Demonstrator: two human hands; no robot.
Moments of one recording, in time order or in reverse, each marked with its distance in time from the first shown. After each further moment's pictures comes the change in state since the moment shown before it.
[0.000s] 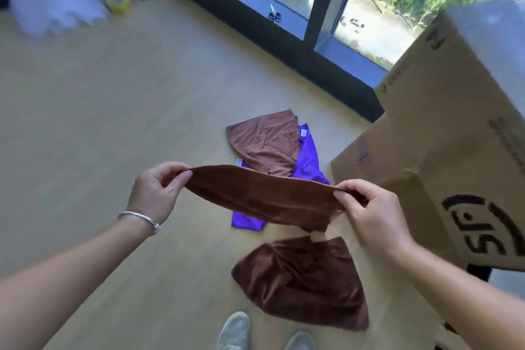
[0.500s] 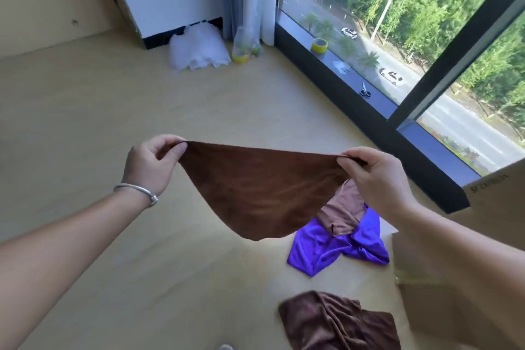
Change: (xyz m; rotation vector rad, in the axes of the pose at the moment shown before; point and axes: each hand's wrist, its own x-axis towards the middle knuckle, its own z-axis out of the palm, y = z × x) left_hand -0.023 0.035 -0.279 0.026 0.457 0.048; right_hand 0.048 -0.273 0.078 0.076 -0.160 -0.325
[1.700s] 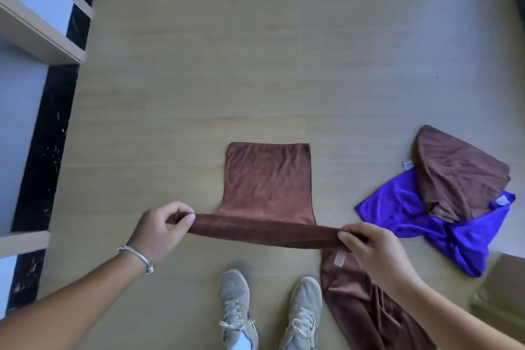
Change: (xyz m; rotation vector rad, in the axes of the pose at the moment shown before) left_hand -0.361 -0.263 -0.050 0.177 -0.045 -0.612; right_hand -0.198 0.152 0.231 -0.223 -0.804 0.160
